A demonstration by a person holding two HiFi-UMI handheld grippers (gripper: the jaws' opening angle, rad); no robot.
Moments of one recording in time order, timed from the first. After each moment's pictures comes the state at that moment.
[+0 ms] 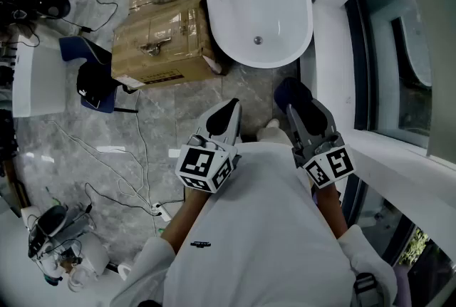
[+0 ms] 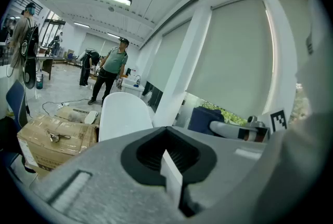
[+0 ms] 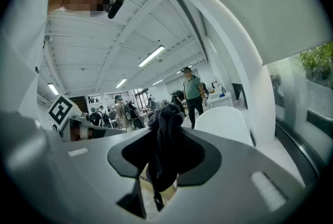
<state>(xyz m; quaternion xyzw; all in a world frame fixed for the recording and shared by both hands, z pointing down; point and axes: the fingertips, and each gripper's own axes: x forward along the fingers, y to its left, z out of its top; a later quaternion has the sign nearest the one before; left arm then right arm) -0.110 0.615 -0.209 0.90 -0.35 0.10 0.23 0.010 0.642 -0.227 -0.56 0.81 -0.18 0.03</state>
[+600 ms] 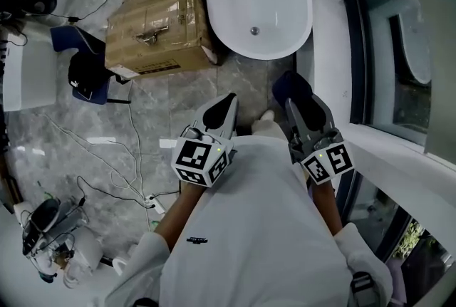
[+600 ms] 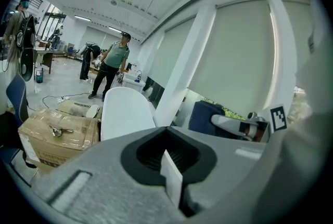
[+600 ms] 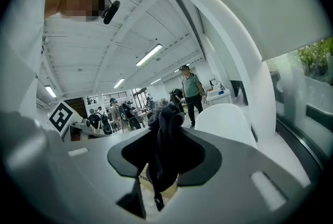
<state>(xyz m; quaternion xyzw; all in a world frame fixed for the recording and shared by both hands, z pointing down) -0.138 0.605 -0.197 0.90 -0.35 0.11 0.25 -0.014 0.628 -0.226 -0.56 0.81 -0.19 0.04</state>
